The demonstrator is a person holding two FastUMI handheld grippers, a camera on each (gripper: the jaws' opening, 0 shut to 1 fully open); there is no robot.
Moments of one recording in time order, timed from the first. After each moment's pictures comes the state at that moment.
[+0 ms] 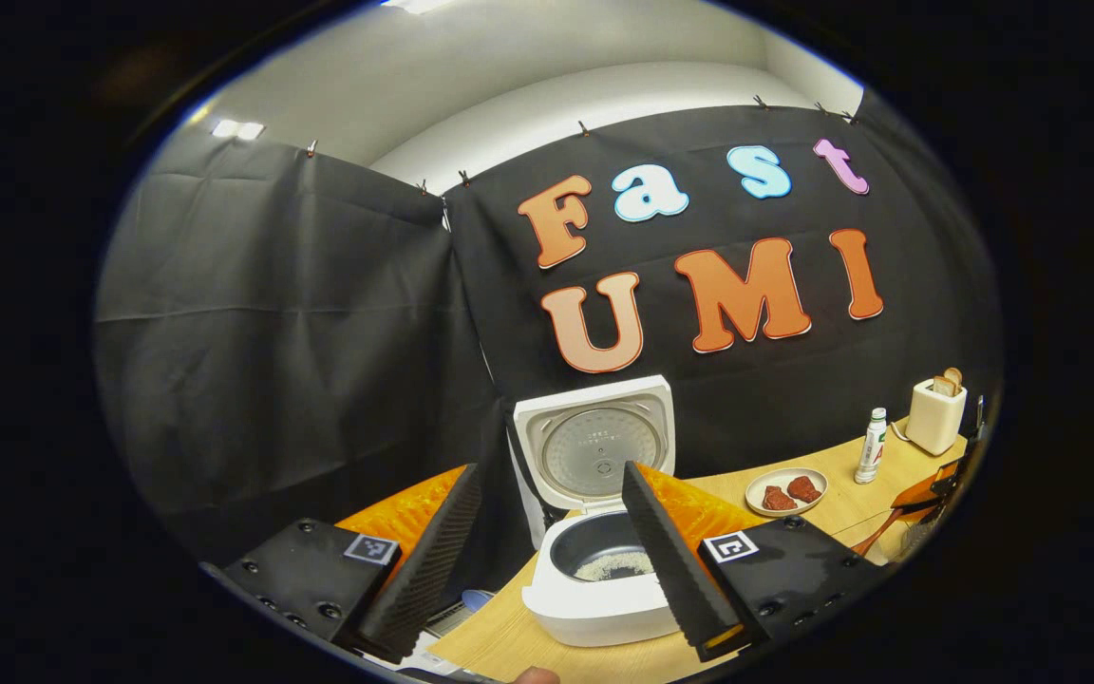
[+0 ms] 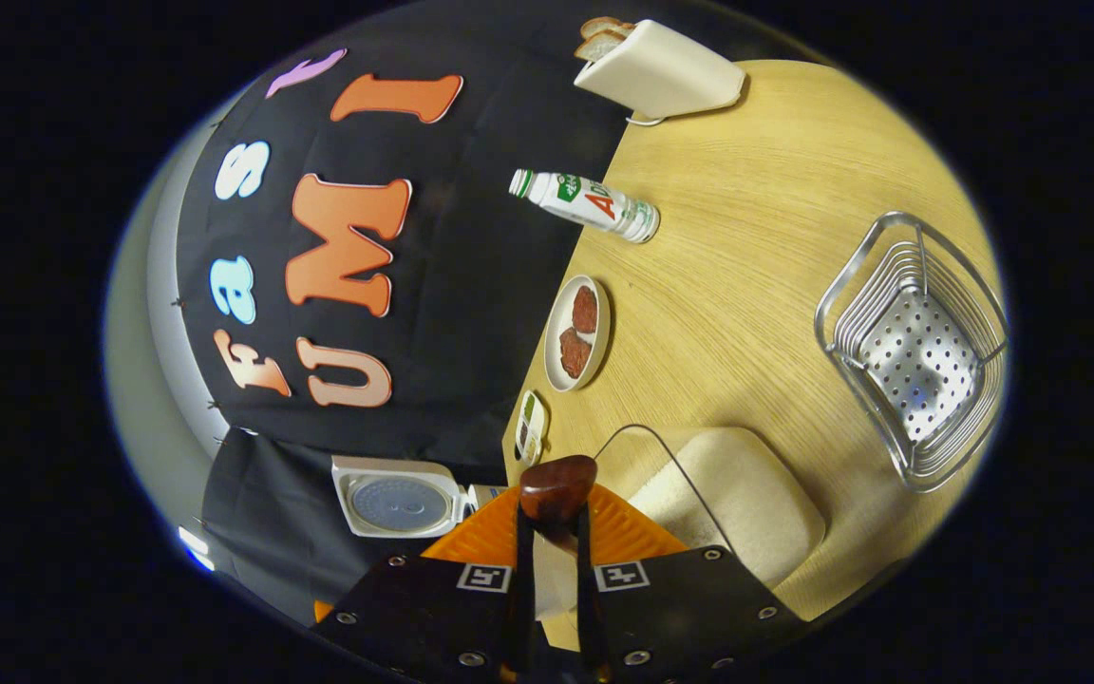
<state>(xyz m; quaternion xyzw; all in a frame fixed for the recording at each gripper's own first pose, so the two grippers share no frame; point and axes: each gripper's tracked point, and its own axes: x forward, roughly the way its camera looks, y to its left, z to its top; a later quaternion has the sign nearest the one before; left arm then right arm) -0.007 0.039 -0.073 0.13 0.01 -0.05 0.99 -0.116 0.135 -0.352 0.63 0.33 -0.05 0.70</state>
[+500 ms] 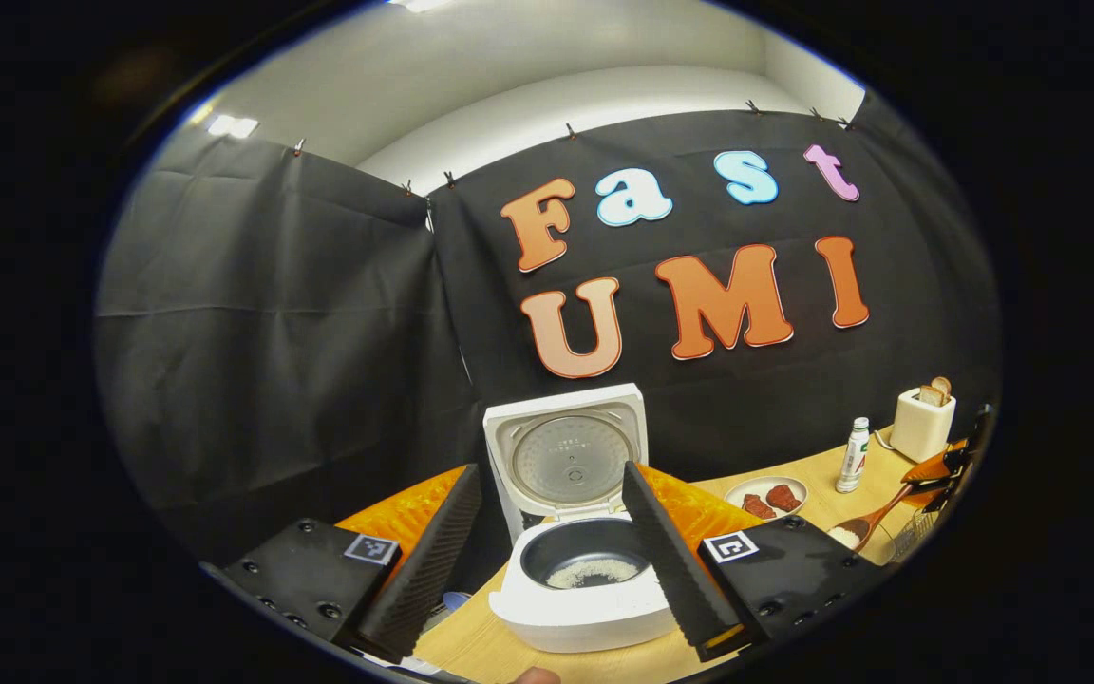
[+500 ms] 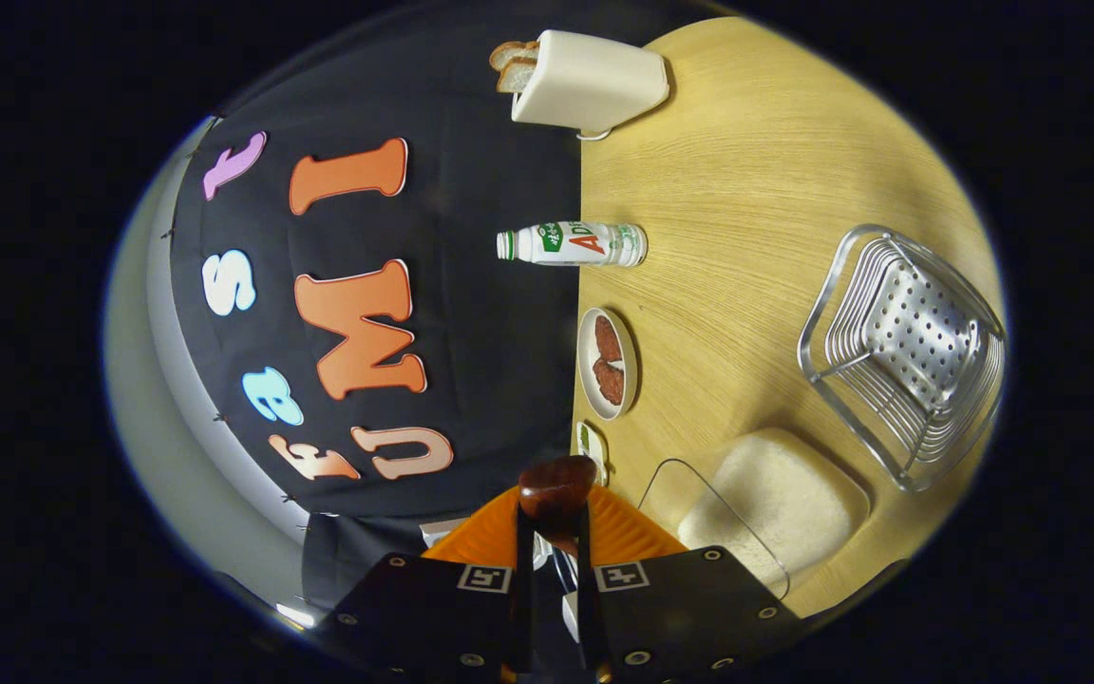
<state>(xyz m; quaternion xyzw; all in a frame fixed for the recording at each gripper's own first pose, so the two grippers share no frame) -0.003 0.011 -0.078 0.12 0.01 -0.07 0.99 -0.095 0.103 -0.314 0.74 0.27 -0.07 0.61</state>
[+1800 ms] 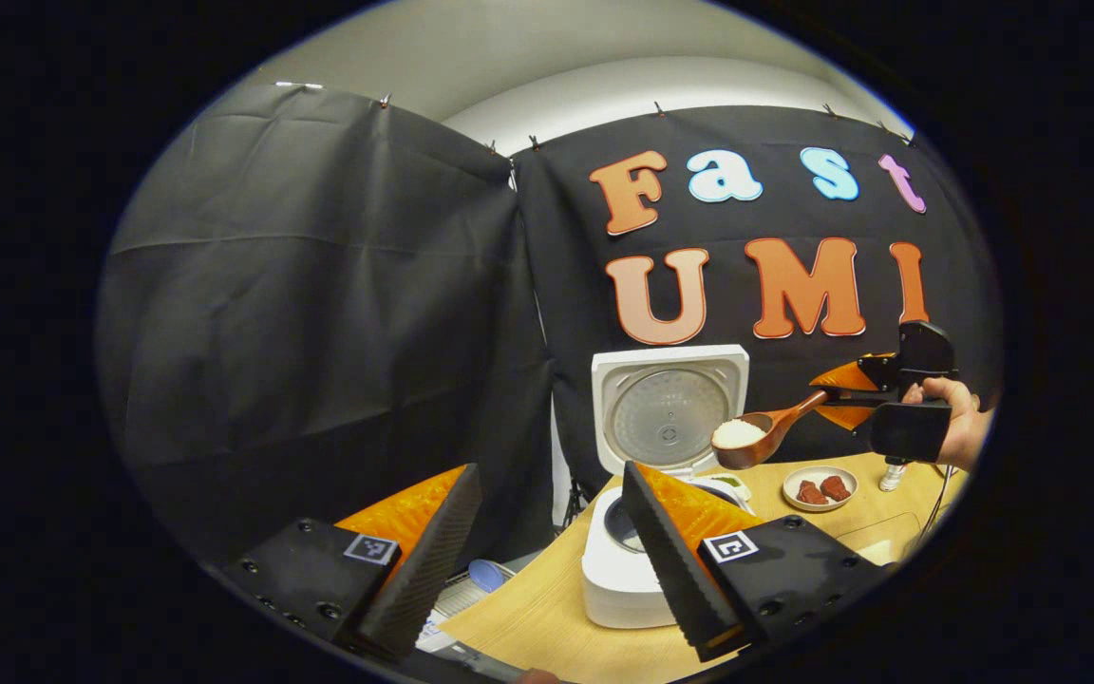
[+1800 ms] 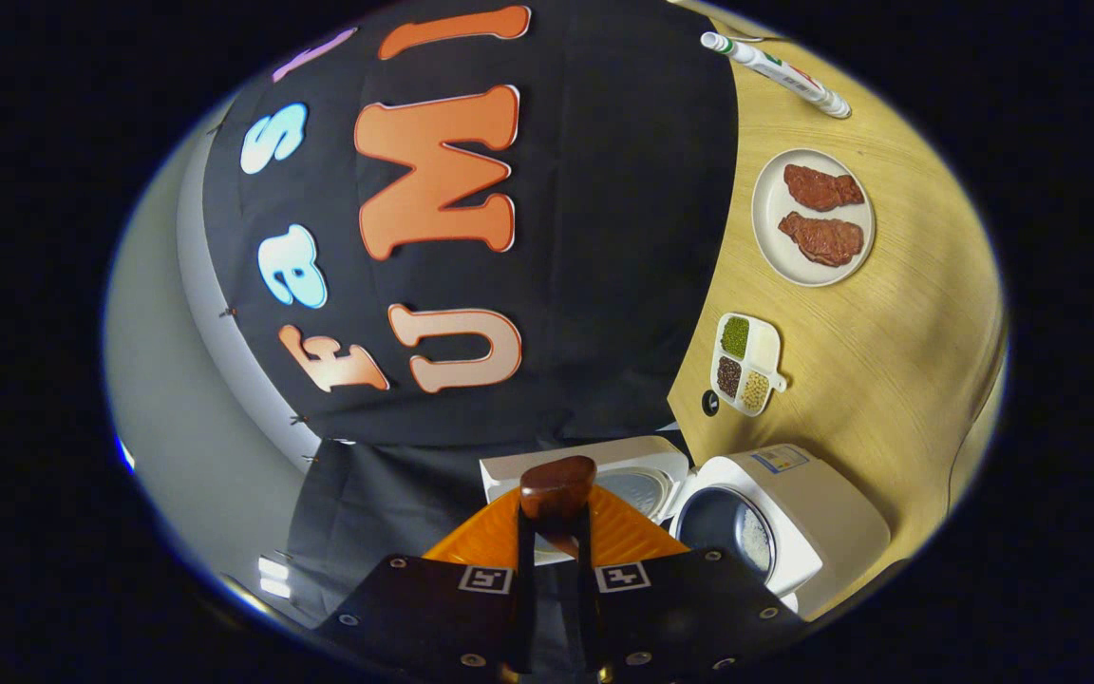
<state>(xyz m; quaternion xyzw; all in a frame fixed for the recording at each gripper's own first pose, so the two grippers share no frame) 0.001 0.146 -0.109 0.07 0.06 0.03 1.00 0.085 0.356 -0.210 0.70 0.29 0.07 0.65</state>
